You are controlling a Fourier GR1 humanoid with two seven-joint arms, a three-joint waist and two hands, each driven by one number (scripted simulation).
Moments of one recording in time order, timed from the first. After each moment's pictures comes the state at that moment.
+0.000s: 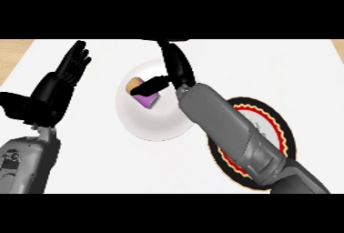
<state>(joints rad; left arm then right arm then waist) -0.36 0.27 0.01 -1.57 0.06 -0.05 0.12 -1.11 0.00 0.53 -0.65 -0.19 -0.48 -0.01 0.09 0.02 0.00</state>
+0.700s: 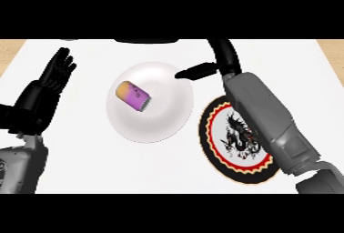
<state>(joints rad) -0.28 0.29 0.07 -1.58 0.06 -0.07 0.09 -1.05 -0.15 0.29 -0.50 -0.31 -0.23 -0.29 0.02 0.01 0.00</state>
